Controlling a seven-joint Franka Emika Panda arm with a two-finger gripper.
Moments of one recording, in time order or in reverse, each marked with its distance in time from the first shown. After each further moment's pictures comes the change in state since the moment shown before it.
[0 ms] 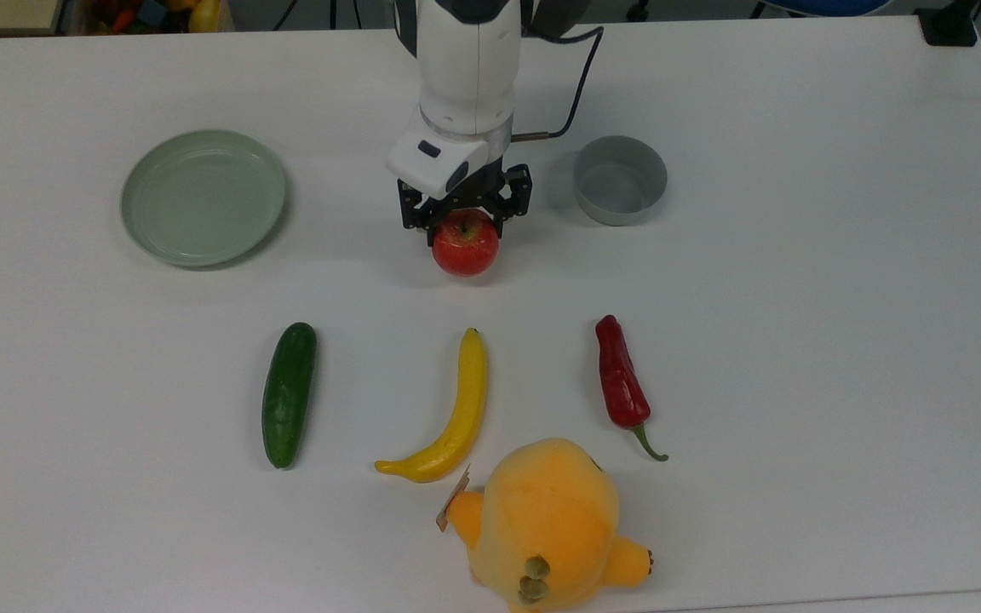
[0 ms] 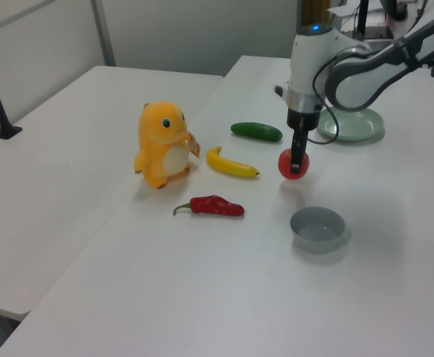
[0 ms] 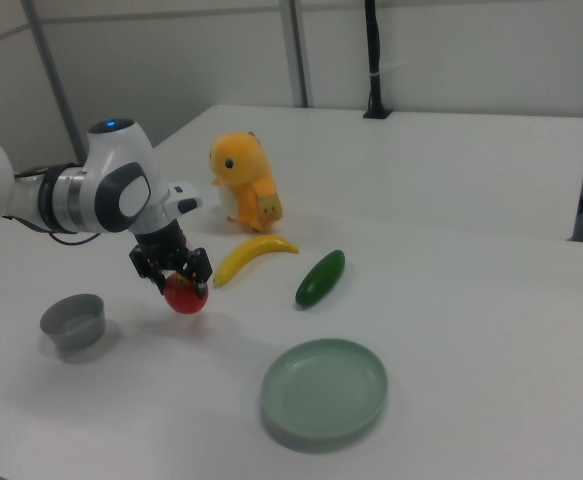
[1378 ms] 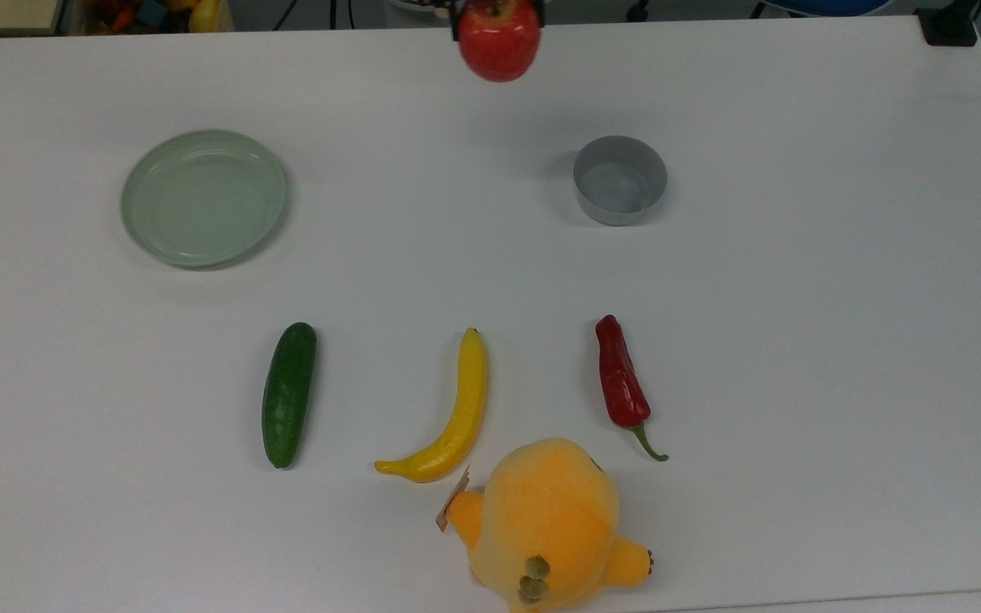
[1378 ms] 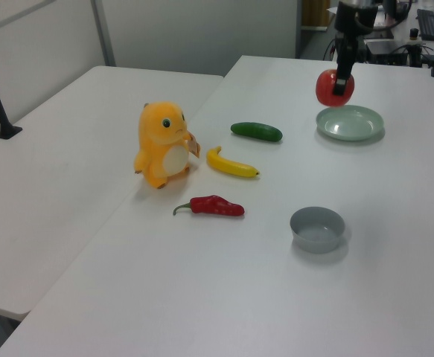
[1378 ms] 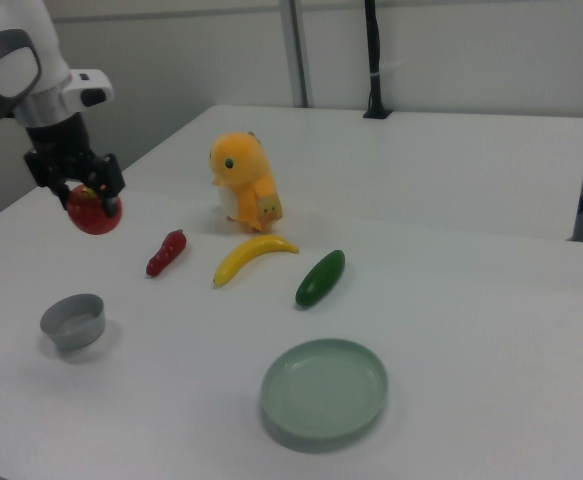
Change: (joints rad) arm 0.080 -0.419 -0.030 0.050 0.149 -0.427 -0.004
